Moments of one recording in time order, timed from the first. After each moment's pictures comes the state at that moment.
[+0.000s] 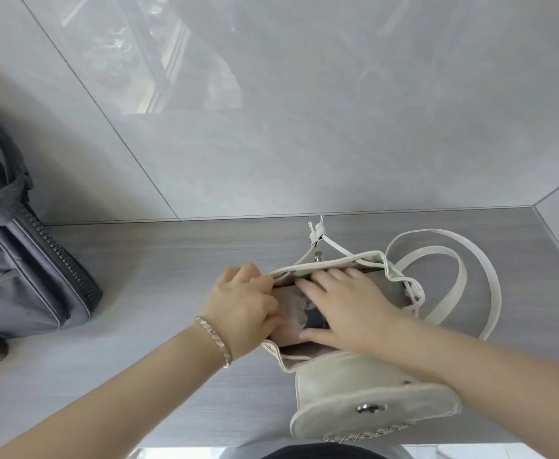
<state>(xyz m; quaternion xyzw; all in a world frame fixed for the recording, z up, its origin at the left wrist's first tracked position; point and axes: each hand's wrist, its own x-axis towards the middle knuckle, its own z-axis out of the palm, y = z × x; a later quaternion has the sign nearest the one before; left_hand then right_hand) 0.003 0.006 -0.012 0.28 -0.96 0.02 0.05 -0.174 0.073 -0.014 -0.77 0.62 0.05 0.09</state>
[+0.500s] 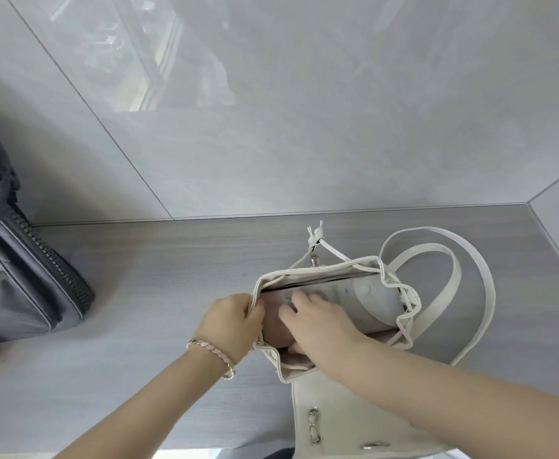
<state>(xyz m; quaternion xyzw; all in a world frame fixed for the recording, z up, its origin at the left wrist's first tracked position) -0.001 0.022 -0.014 0.60 -0.71 -0.38 0.02 -0.135 0.074 -0.015 -0.74 0.63 0.12 0.21</state>
